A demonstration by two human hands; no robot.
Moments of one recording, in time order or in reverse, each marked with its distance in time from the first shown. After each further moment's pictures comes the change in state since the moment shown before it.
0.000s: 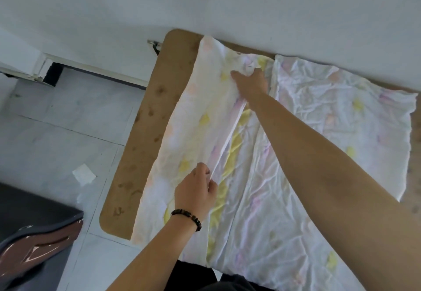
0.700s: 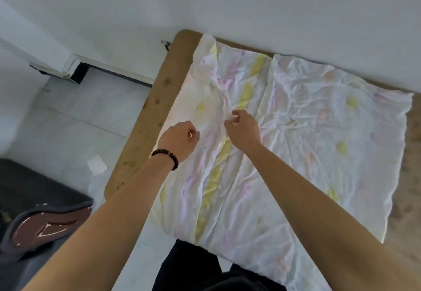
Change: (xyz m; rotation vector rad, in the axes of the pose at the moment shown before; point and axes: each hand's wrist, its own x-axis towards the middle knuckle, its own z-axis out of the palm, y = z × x) left_hand 0.048 0.002 -0.054 0.085 0.038 -0.015; right_hand -0.111 0.097 -0.009 -0.187 -0.185 -0.232
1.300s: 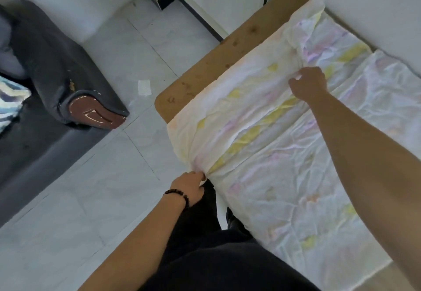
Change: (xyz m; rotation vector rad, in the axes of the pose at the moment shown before) left_hand -0.245 -0.037 0.140 -0.092 -0.424 -0.428; right_hand 0.041 -0.037 -0.012 -0.495 -0.135 -0.329
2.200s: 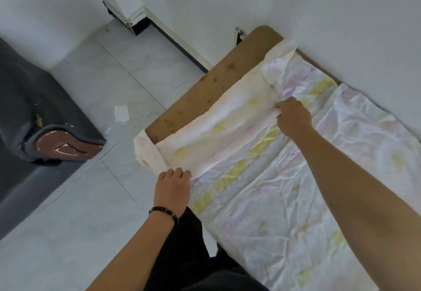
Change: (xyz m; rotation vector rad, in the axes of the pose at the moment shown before) left_hand 0.042 0.000 -0.076 0.252 0.726 0.199; right_hand 0.006 0.003 -0.012 -0.506 0.031 -0.174
